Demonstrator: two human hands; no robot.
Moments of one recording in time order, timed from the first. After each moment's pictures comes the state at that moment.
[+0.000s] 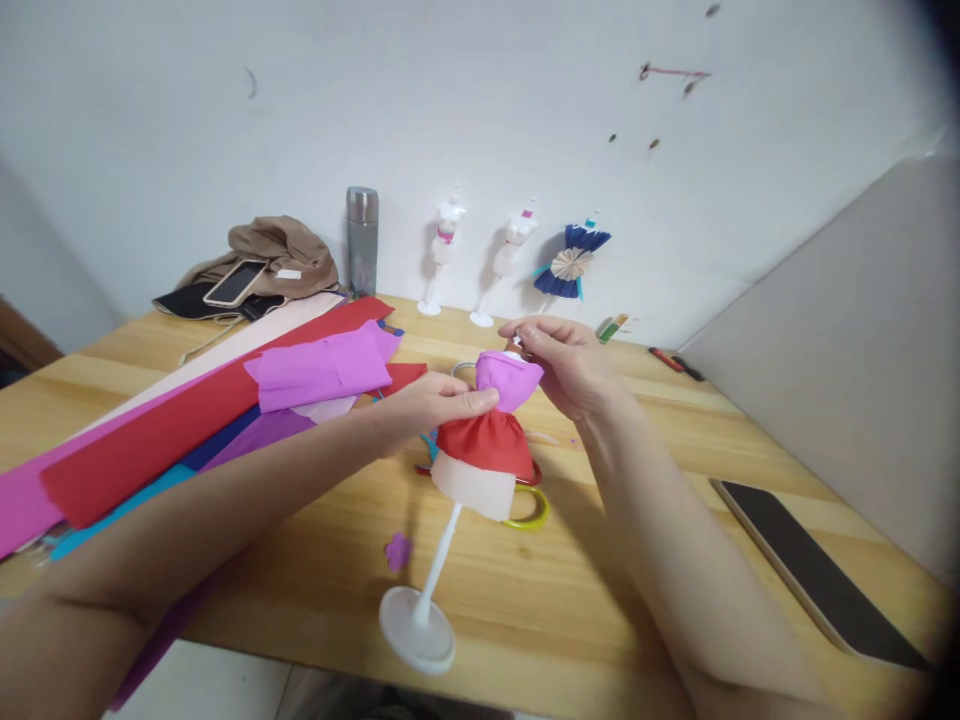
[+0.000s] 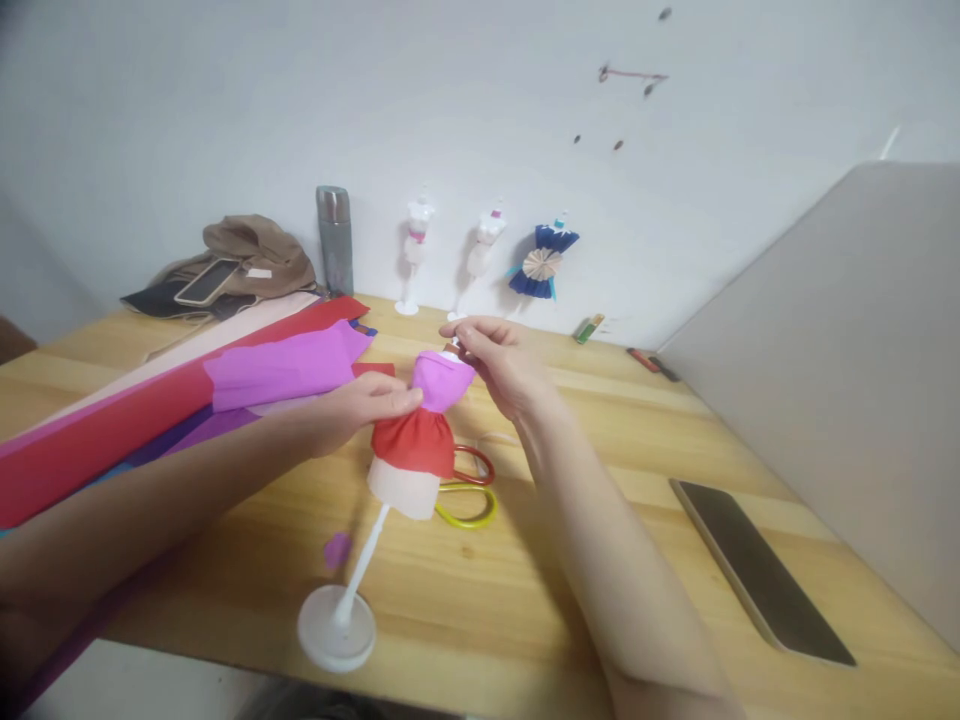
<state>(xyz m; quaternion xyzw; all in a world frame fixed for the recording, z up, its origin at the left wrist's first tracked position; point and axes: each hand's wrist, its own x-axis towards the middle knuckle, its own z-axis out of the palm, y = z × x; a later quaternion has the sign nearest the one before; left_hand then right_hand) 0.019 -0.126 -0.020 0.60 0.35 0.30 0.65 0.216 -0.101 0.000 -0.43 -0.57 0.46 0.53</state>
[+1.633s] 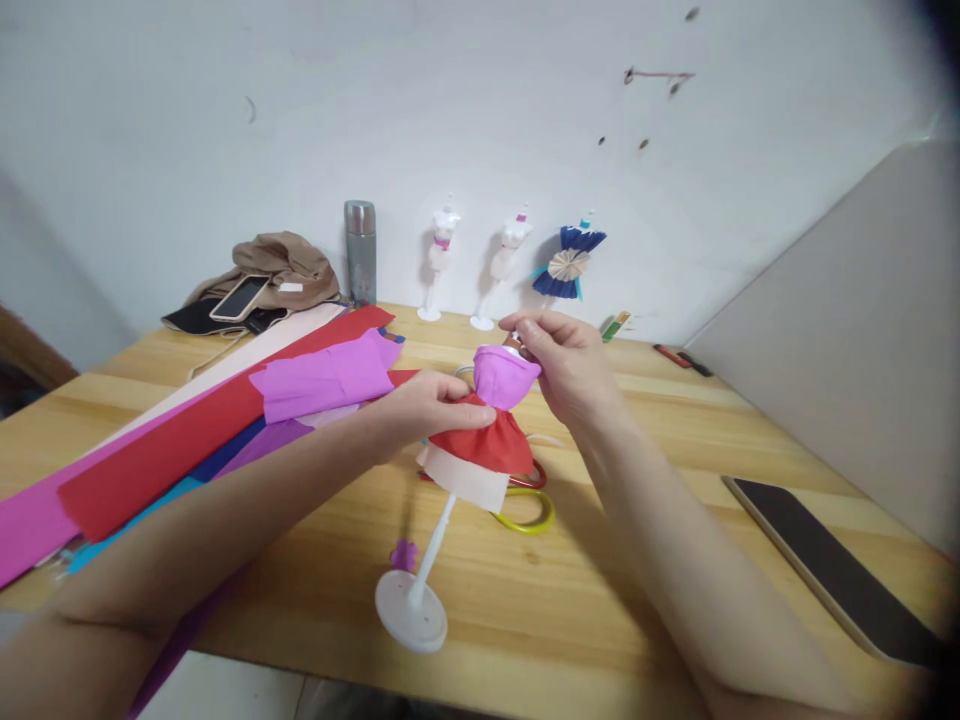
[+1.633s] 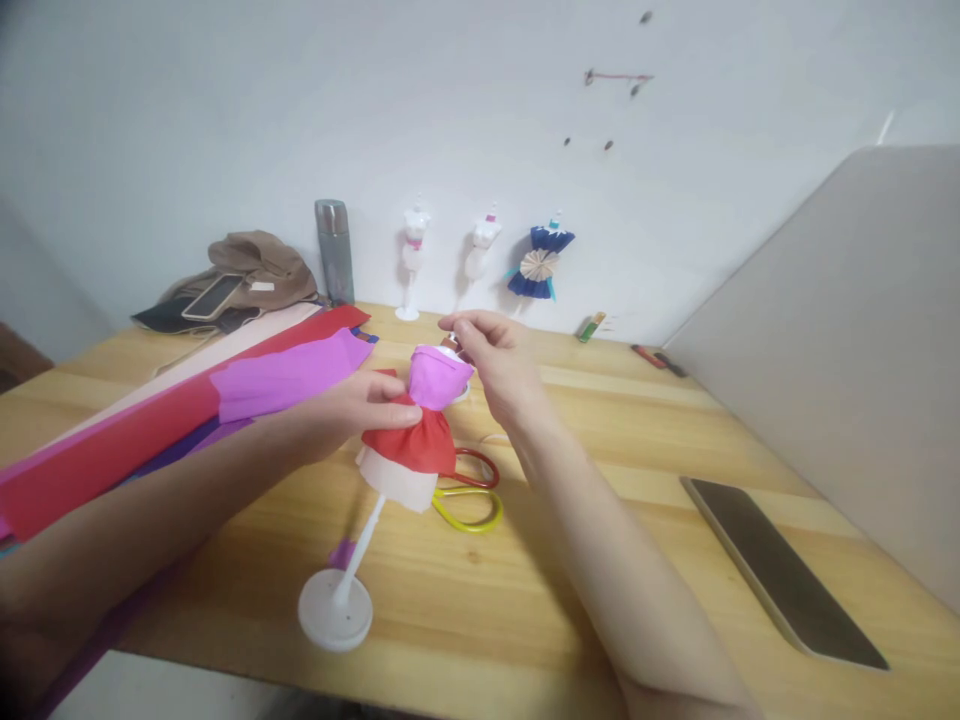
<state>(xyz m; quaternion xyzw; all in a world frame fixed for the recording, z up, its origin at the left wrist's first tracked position) 0.013 -0.132 -0.003 0.66 0.36 0.25 0.61 0.207 -0.102 -0.003 -0.40 -0.57 0.38 0.60</state>
